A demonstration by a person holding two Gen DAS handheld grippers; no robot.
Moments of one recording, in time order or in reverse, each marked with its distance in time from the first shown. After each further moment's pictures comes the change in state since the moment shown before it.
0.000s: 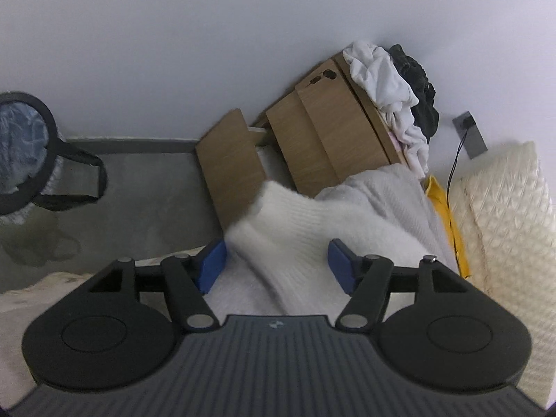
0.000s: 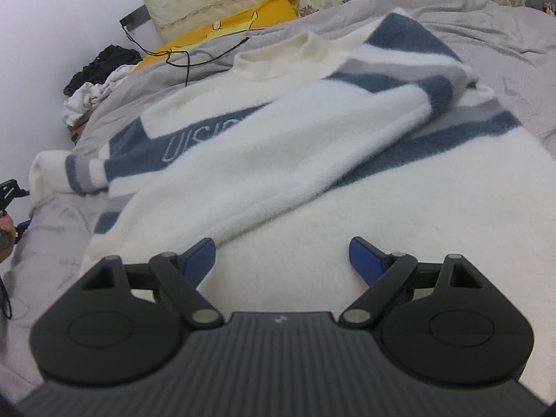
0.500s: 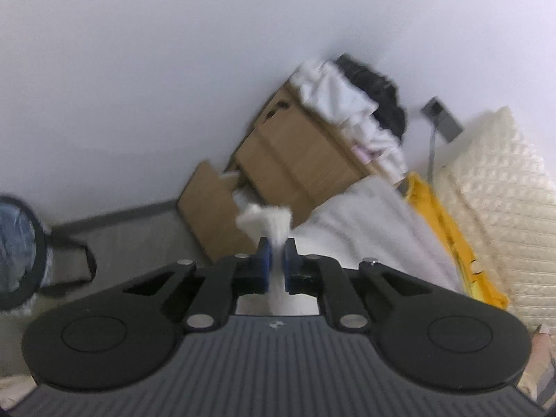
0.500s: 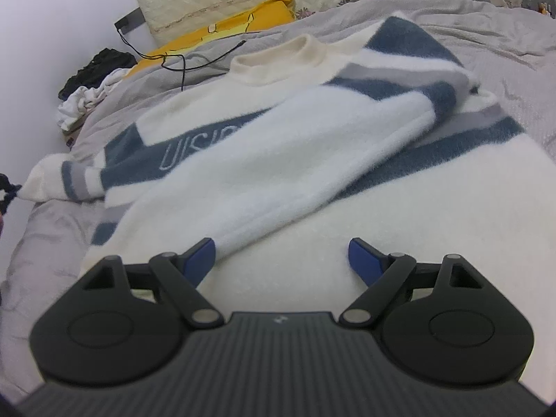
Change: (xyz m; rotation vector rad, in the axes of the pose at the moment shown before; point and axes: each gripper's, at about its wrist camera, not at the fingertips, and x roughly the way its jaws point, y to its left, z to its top) left arm -0.027 -0.073 0.033 0.266 -0.117 -0.018; right arm 0.002 0.005 0.006 0.007 -0.012 -0.016
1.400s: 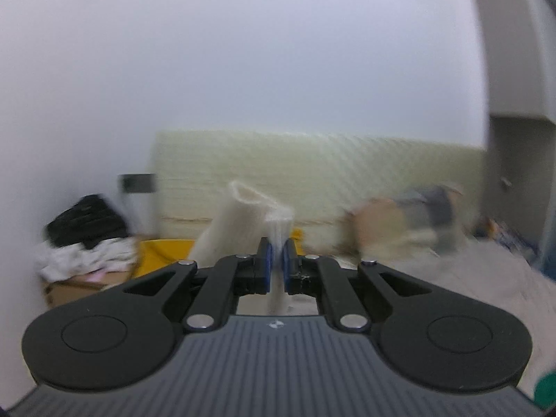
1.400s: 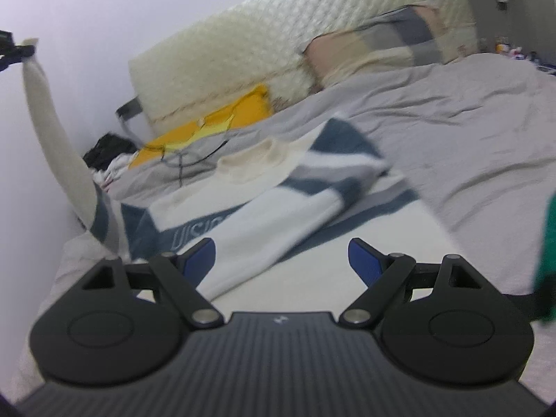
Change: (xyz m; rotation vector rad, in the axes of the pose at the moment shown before) left arm -0.338 -0.405 -0.146 0.916 -0.133 -0.583; right arm -0.141 -0.054 0.002 0.090 -0.278 -0.018
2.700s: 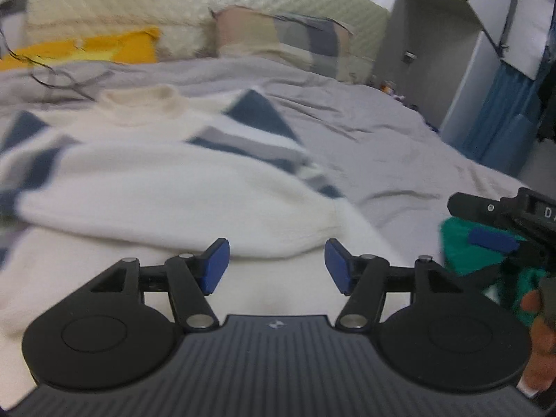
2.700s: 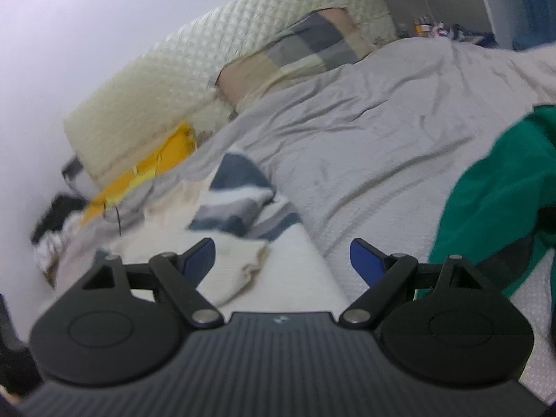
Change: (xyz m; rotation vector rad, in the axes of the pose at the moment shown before) left arm 0.032 -0.185 -0.306 -0.090 0.440 -0.363; right arm -0.021 -0.103 0.017 0.172 -0.039 -0.140
